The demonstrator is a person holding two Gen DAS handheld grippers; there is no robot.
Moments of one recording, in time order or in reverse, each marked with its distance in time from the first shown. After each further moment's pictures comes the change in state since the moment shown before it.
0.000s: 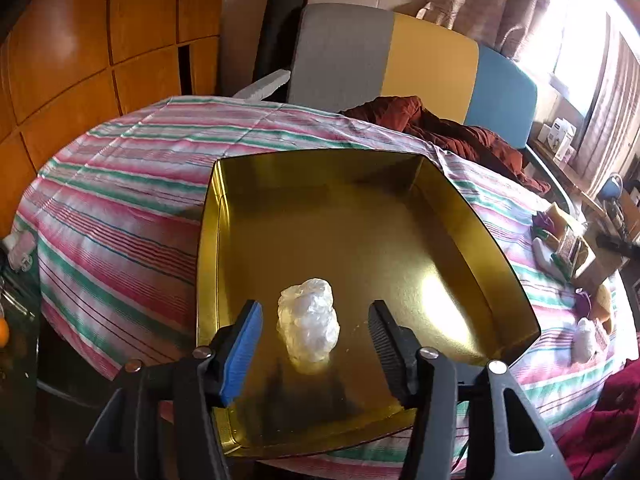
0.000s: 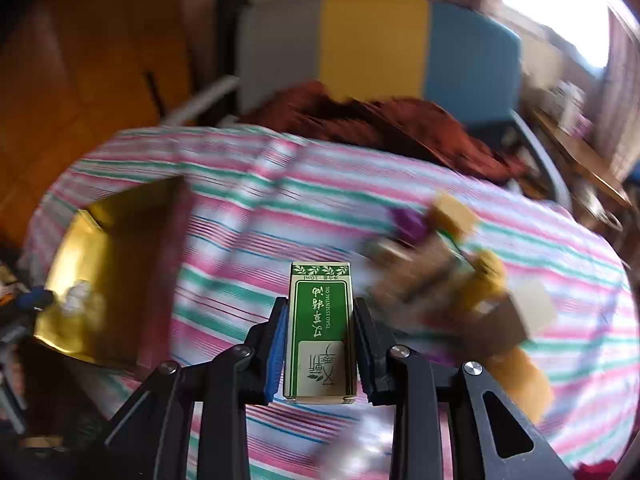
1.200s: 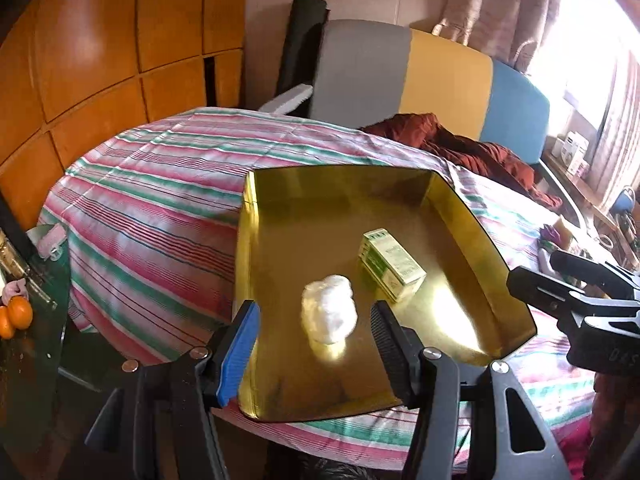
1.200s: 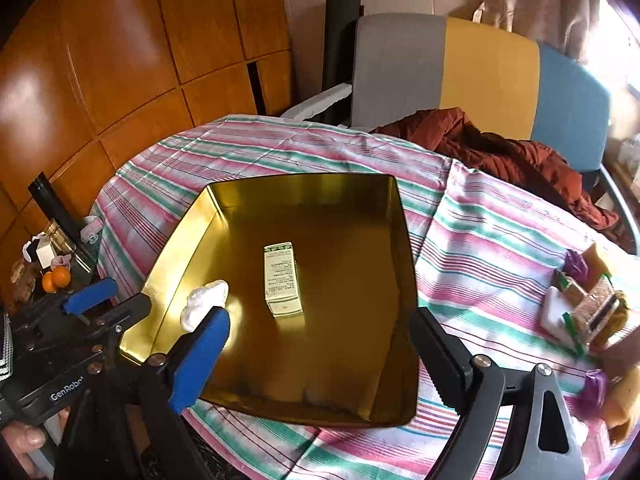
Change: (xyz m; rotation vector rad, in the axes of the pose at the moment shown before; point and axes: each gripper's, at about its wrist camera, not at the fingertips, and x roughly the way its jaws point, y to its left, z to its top) left arm -0.031 0.002 -0.011 -0.041 -0.042 0.064; right arm 0.024 0.184 -0.022 -0.118 -0.064 0.146
